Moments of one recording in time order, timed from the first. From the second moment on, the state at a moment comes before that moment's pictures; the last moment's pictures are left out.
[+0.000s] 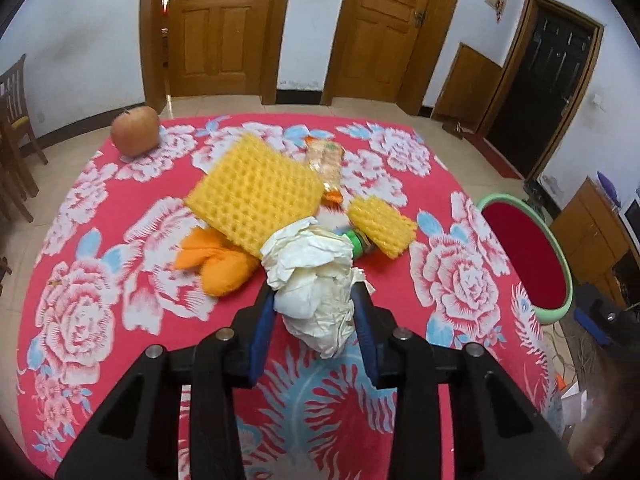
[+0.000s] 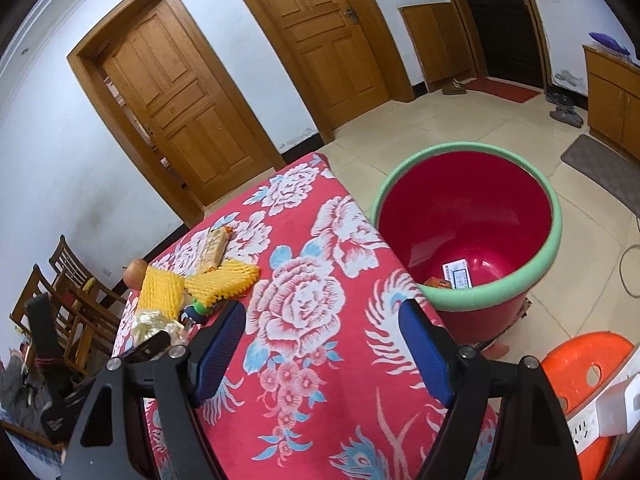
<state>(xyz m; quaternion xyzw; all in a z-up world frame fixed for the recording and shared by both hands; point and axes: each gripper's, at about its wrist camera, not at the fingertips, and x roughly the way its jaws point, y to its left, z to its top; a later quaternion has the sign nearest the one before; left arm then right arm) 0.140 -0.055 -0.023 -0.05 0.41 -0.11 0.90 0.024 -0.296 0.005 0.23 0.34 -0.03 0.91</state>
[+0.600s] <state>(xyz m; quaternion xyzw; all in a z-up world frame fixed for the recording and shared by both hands) 0.147 0.003 -0.019 -0.05 0.39 -0.04 0.92 0.092 -0.208 0.001 0.13 0.38 0.05 0.91</state>
